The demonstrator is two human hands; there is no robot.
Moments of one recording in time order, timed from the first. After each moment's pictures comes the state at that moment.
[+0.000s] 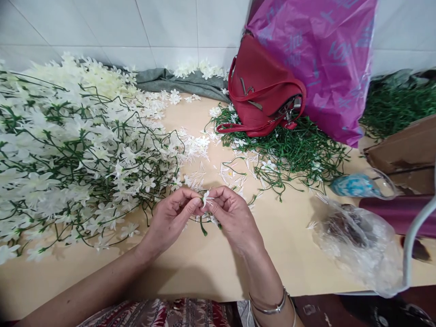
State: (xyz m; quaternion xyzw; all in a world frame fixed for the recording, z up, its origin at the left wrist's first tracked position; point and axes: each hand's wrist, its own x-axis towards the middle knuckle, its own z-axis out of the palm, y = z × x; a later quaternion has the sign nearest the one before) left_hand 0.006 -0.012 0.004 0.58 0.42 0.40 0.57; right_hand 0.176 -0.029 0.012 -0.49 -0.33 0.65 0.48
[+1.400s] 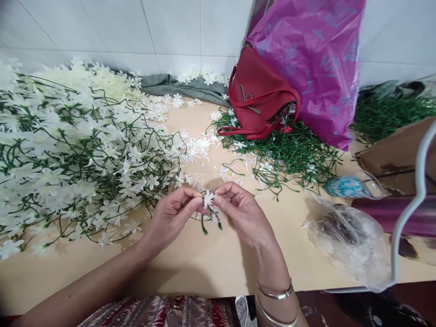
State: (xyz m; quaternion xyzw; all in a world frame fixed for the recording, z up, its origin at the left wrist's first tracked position) left_hand 0.004 -0.012 0.016 0.64 0.38 0.42 0.52; right_hand 0.200 -0.024 0.020 -0.46 -0.36 0.65 0.49
